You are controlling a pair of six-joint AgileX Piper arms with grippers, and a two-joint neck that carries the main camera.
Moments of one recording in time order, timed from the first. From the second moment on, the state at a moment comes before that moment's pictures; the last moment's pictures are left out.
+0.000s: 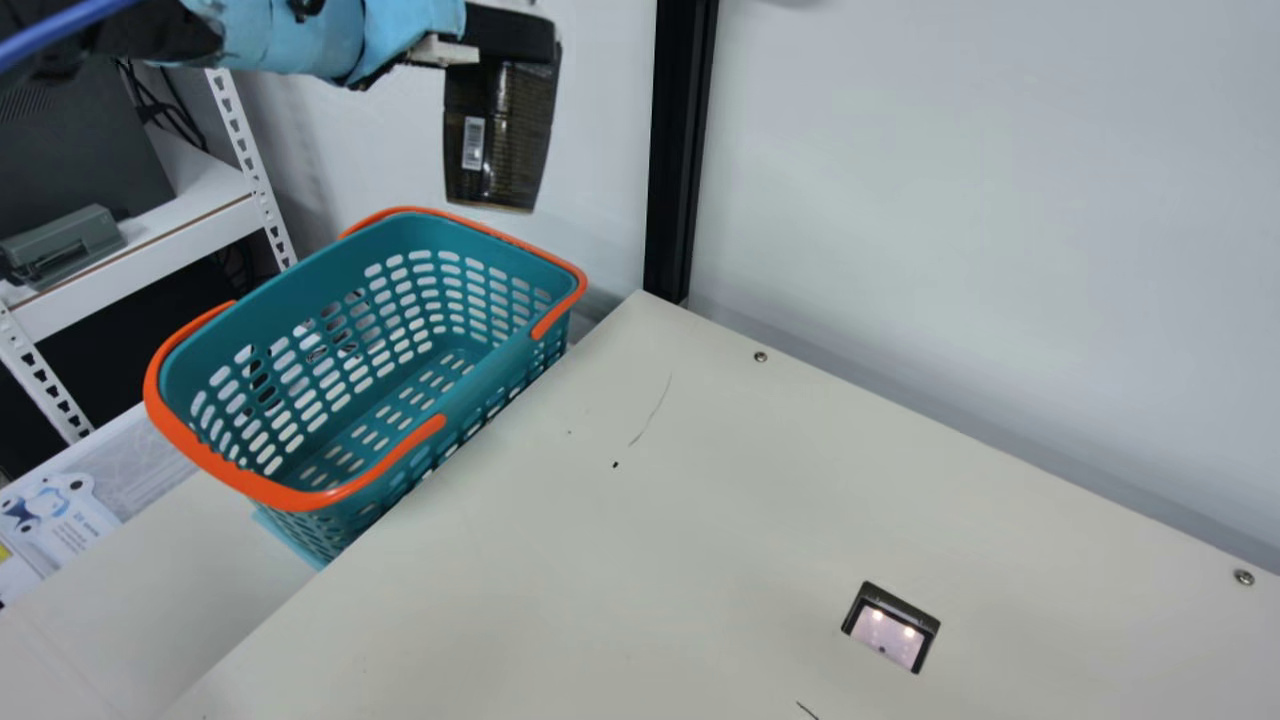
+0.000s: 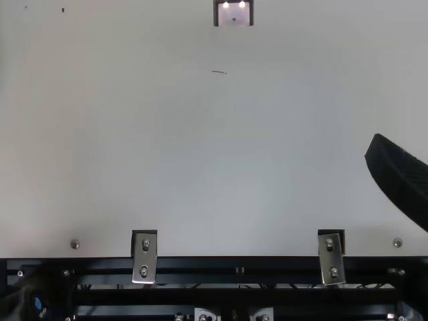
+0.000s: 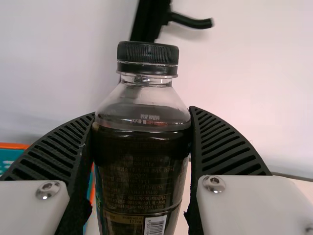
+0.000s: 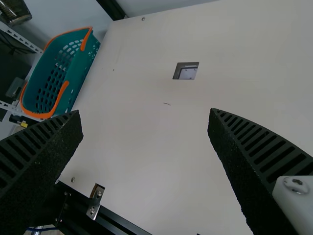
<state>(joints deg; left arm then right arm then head) 24.0 83.7 -82.1 -49.3 41.3 33.4 -7.7 46.8 -58.4 41.0 70.0 -15.1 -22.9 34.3</state>
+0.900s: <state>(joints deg) 1.6 69.3 -78.1 -39.4 43.0 7.2 -7.7 46.8 -58.4 41.0 70.0 -15.1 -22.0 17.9</state>
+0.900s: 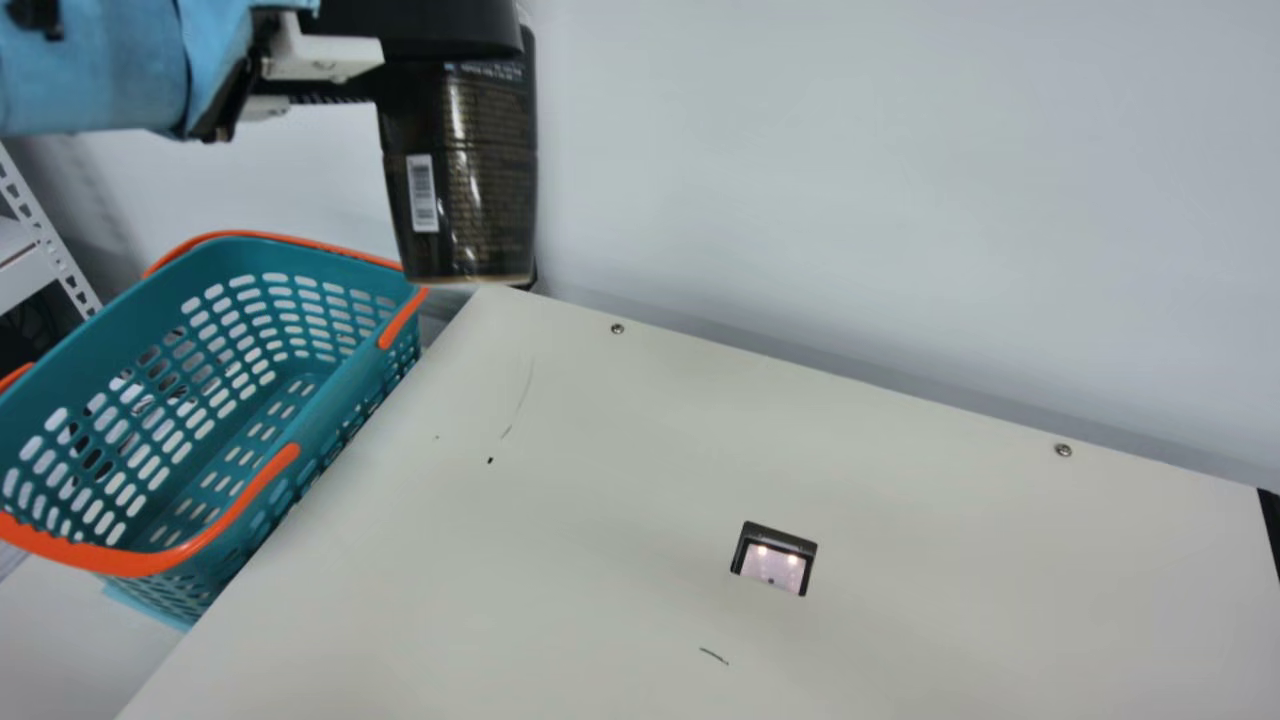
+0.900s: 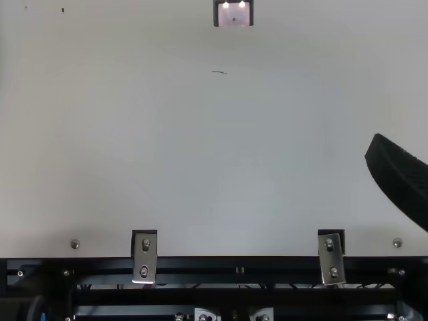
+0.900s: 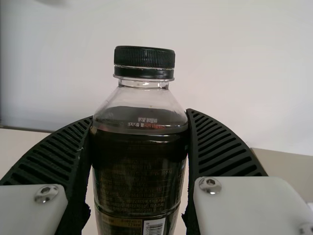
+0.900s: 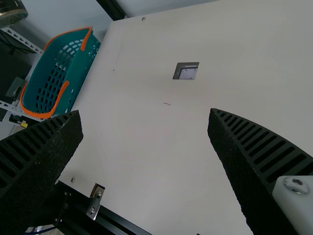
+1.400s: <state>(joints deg) -8.7 66.8 -77.7 -32.5 42.5 -5.4 -7.7 46.8 -58.4 41.0 70.0 -15.1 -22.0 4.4</state>
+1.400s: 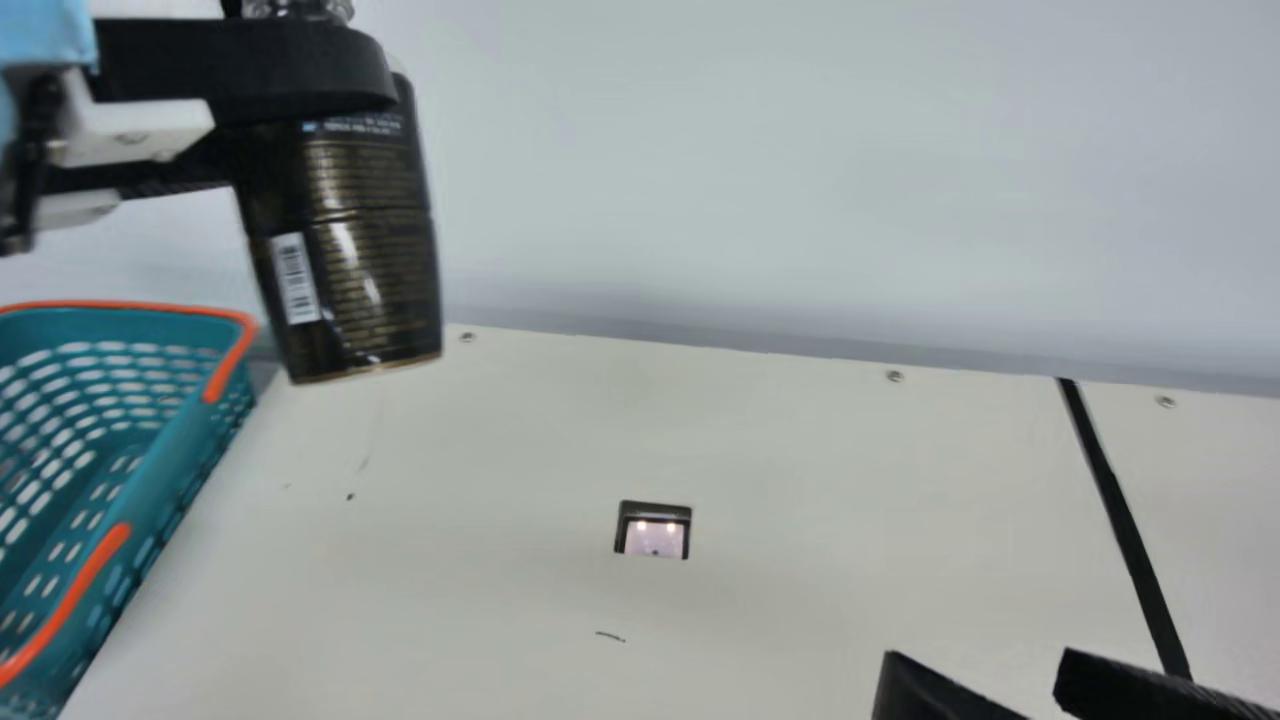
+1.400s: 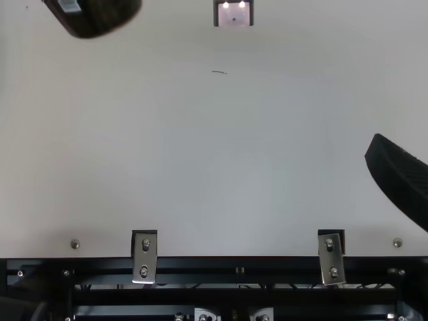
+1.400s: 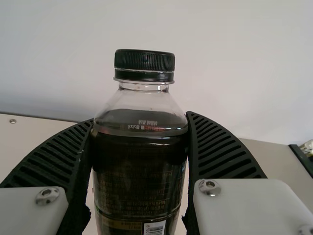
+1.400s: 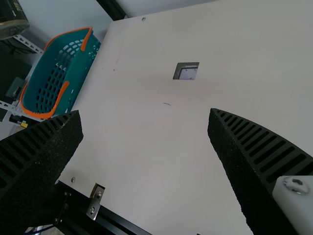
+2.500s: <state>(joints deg) -14.9 64.1 -73.5 -31.1 40.4 -13.6 -7.7 46.8 -58.4 41.0 70.0 -15.1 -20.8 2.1</state>
